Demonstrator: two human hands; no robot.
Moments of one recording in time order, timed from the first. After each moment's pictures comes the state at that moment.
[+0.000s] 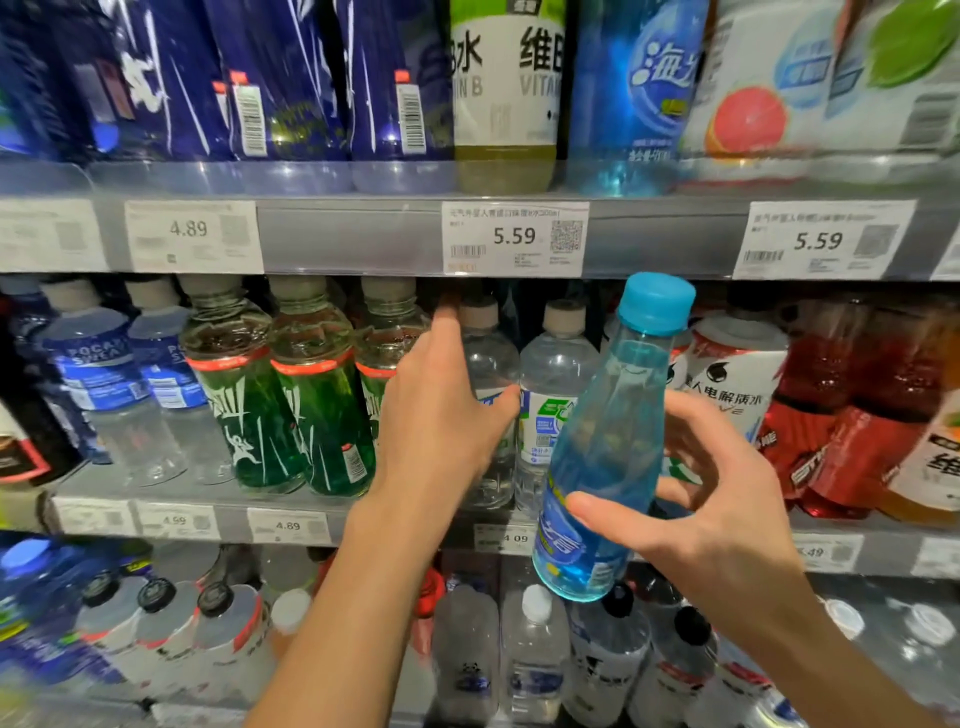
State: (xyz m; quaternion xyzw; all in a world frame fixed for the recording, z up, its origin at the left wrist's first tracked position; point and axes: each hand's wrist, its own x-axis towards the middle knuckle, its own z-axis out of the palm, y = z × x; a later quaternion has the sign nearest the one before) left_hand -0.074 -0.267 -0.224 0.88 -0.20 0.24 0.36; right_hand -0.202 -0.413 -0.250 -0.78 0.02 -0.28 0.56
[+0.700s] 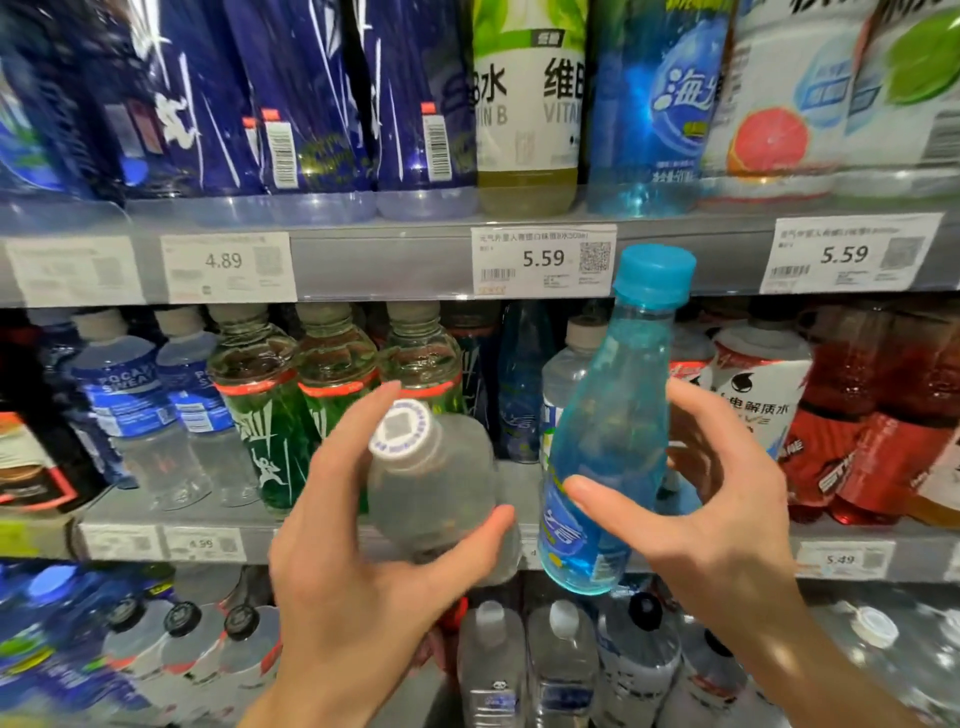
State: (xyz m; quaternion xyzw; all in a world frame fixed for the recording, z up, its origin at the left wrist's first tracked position) left_hand -0.134 -0.189 -0.249 0.72 -0.31 0.38 0.49; right_hand -0.186 -0.387 -0.242 -0.75 -0.03 -0.39 0.53
